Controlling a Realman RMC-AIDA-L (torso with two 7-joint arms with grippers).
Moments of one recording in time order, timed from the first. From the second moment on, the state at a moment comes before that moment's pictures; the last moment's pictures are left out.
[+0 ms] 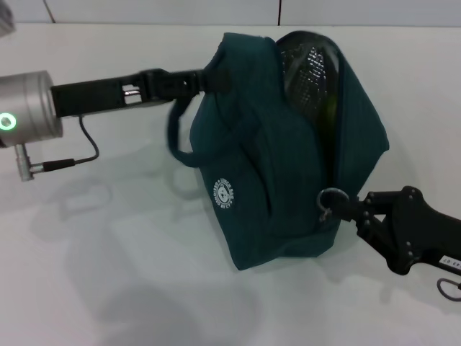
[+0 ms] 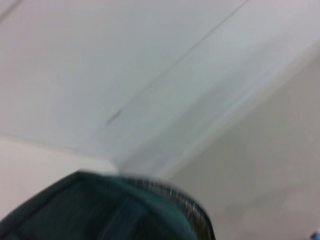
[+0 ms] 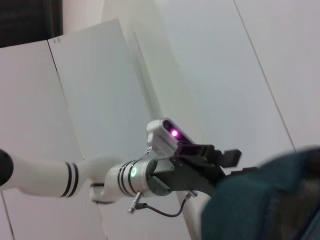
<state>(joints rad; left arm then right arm) -0.54 -2.06 0.72 0.73 1.75 1.72 -2.10 0.36 2.02 -1.54 -0.32 -0.95 -1.66 0.94</state>
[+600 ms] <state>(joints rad) -0.38 -2.08 0.72 0.72 1.57 1.81 -1.79 0.41 2.02 -1.53 -0.32 -0.71 -1.73 0.87</state>
